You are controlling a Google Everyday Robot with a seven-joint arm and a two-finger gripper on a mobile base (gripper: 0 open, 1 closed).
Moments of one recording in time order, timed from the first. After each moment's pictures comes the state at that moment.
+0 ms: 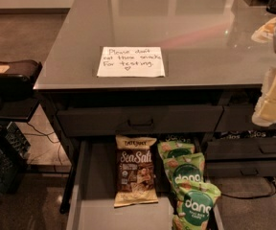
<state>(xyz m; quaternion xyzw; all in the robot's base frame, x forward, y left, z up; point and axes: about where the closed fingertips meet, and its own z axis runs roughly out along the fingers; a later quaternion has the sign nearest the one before) 0.438 -0.217 0.976 -0.60 0.78 -0.03 0.16</state>
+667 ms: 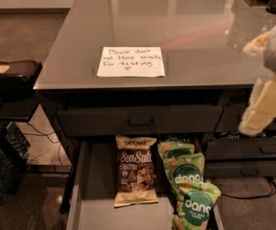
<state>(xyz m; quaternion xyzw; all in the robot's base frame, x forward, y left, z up) 0.438 -0.205 0.952 -0.60 0.78 0.00 0.18</state>
